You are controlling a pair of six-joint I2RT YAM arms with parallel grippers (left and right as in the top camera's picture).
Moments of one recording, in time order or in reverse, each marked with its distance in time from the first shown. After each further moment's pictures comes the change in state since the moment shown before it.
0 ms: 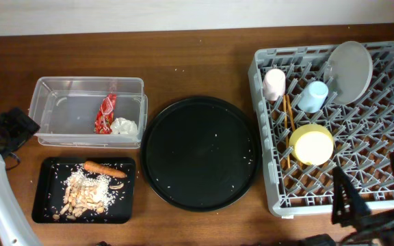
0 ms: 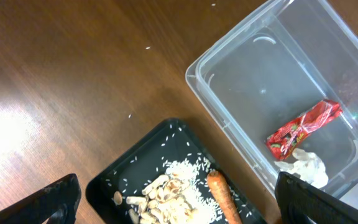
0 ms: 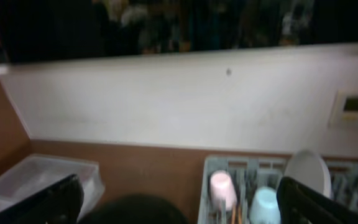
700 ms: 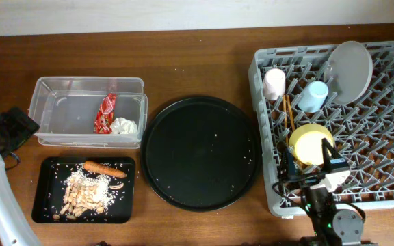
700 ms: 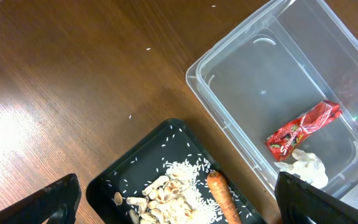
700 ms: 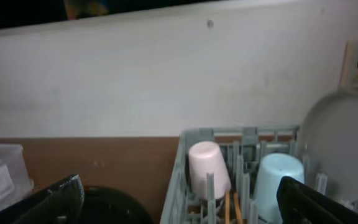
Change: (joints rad) left arm 0.000 -0.001 0.002 0.002 0.000 0.000; right arm -0.172 -0.418 -1.271 1.001 -0.090 0.005
